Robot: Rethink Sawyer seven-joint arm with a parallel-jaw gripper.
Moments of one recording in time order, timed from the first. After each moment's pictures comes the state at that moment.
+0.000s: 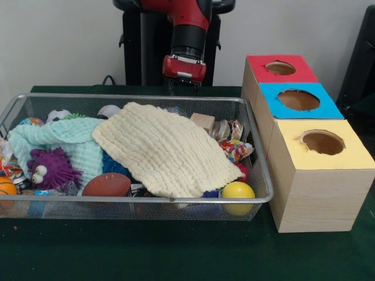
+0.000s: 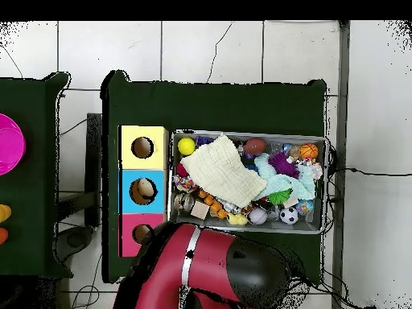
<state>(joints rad) -0.21 0.02 -0.26 2.24 -0.17 -1.45 1.61</state>
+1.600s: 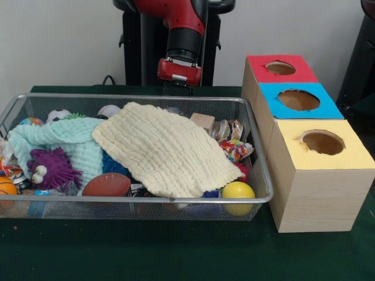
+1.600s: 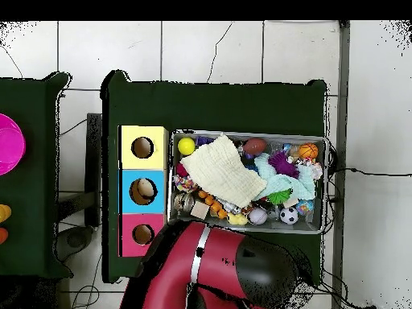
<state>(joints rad) -0.24 0.04 -0.26 2.21 -0.17 -1.48 1.61</state>
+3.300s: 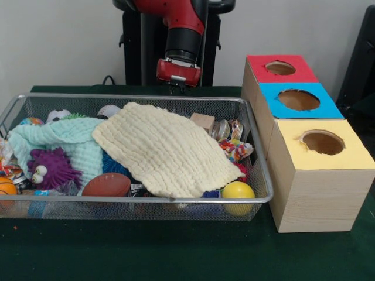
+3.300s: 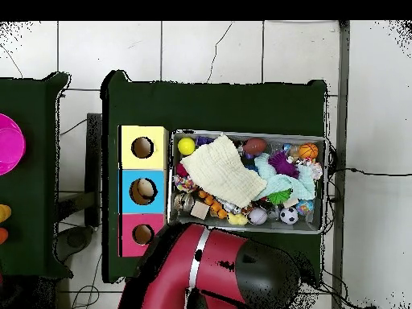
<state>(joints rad) -0.23 -0.01 -0.26 2.22 -0.17 -1.39 1.61</state>
